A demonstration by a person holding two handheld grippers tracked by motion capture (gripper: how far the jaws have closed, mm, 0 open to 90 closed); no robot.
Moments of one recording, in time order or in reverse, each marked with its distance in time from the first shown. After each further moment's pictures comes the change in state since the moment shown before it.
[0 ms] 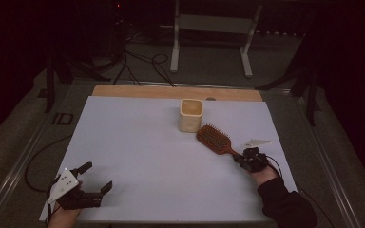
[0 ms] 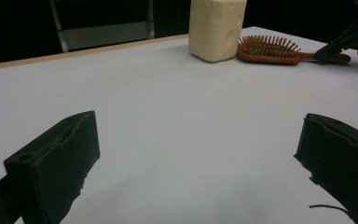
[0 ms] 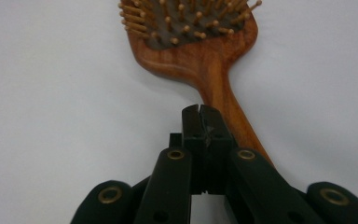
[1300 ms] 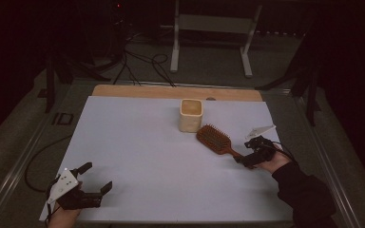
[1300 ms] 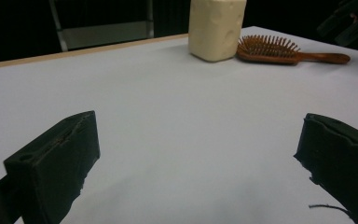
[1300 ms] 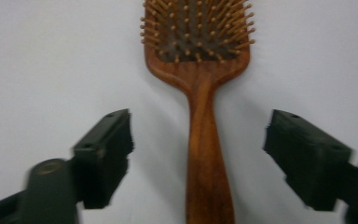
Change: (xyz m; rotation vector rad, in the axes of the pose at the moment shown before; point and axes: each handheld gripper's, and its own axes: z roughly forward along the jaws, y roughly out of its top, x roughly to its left) left arm 0.000 0.000 0.000 0.003 -0.001 0.001; right arm -0.026 0.036 -0.024 0.110 0.130 -0.184
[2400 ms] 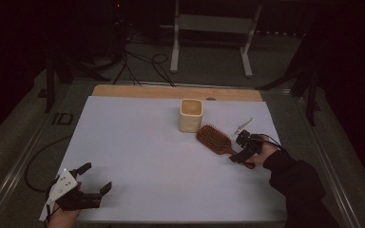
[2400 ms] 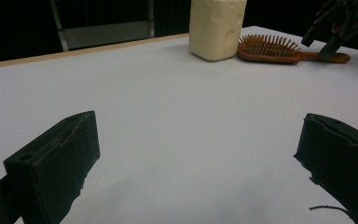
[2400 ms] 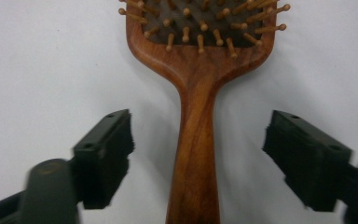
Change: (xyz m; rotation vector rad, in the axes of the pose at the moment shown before) left arm 0.000 -0.001 -0.002 0.001 0.001 0.000; right arm -0.008 0.027 0.036 0.247 0.008 -0.093
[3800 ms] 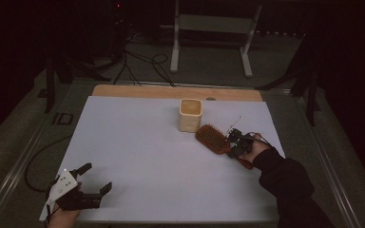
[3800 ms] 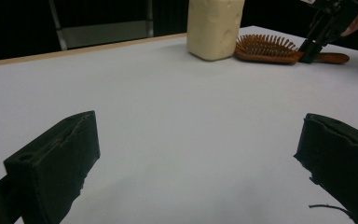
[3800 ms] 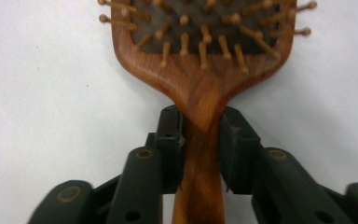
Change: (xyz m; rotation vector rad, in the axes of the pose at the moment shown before) left arm 0.000 -0.001 0.000 -0.001 -0.004 -0.006; right arm 0.007 0.021 0.018 0.108 -0.020 0.064
